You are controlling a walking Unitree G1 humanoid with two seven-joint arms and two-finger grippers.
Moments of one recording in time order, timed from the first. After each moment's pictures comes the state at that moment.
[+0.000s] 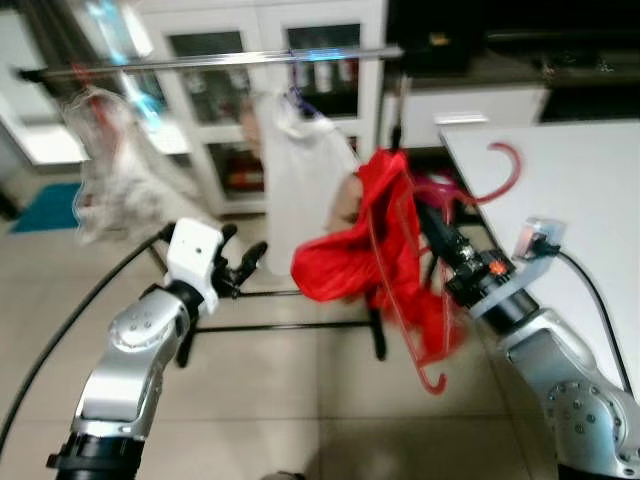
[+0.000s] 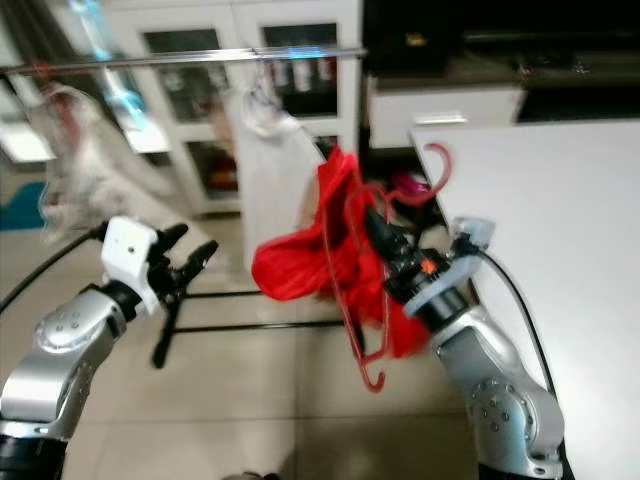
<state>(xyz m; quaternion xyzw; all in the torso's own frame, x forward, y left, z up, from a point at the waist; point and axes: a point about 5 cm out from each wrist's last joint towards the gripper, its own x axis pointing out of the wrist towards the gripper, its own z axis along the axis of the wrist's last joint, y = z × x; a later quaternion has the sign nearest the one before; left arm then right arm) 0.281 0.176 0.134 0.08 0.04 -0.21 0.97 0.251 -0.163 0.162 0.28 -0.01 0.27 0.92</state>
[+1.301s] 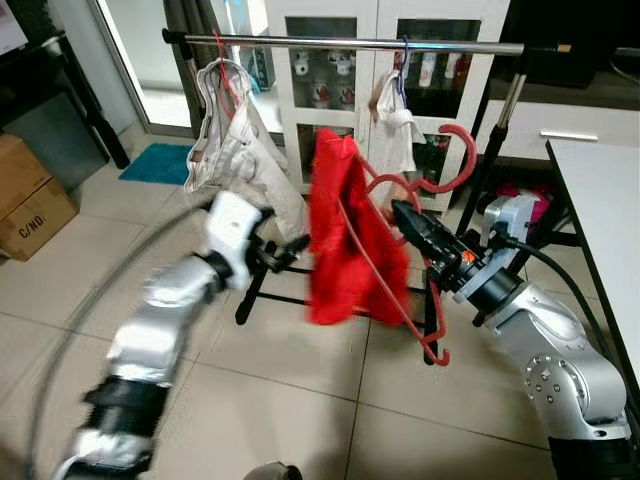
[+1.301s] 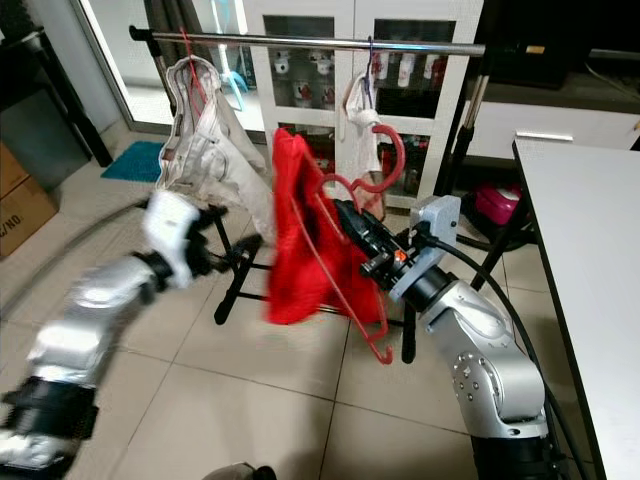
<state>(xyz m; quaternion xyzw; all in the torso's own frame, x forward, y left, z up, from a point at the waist) 0.317 0.143 0.128 0.07 0.07 -0.30 0.95 0.269 -0.146 0.173 0.13 -0.05 0.36 0.92</state>
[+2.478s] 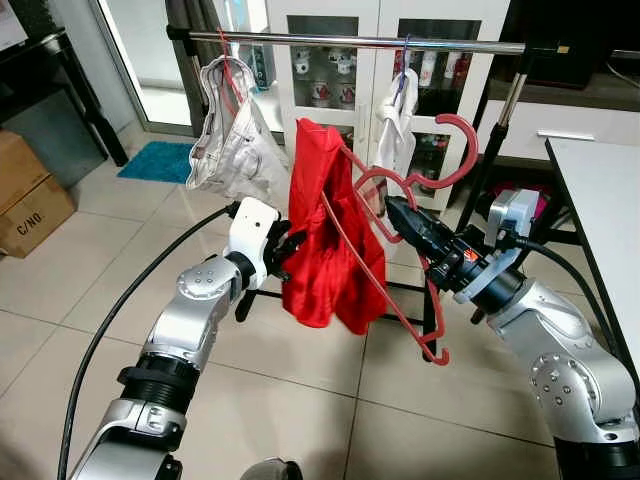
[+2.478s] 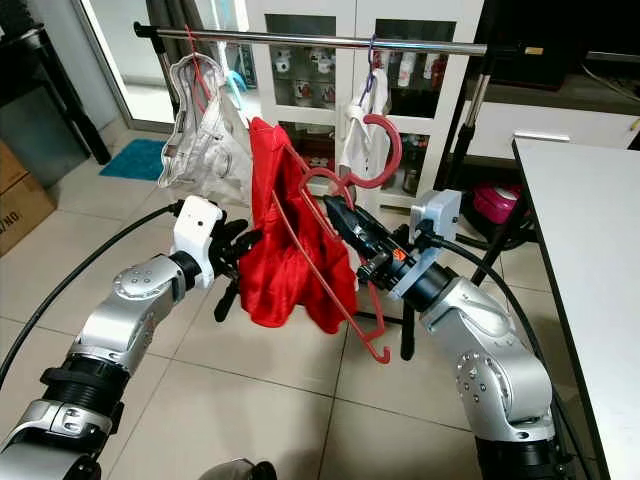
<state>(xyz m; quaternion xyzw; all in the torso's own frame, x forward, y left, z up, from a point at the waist) 0.334 0.131 0.118 0.07 0.09 -0.28 0.95 0.263 -0.141 0.184 0.13 -0.07 0.40 0.91</state>
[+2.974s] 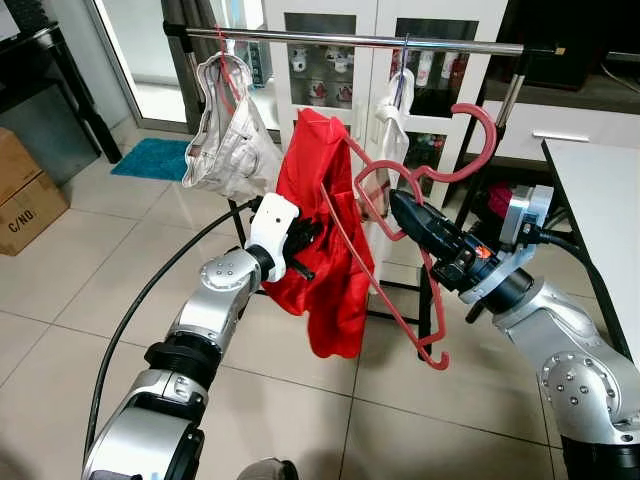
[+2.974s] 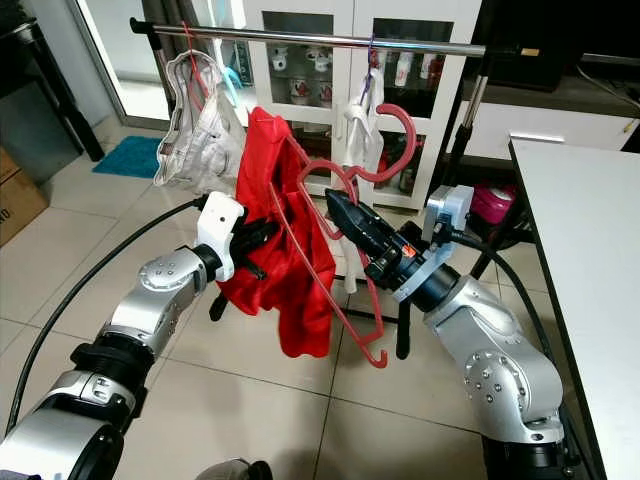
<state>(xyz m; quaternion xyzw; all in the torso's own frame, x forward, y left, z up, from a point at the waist) 0.349 0.109 0.115 0.07 0.06 -0.32 0.94 0.258 -0.144 0.192 0.19 -0.07 0.42 0.88</state>
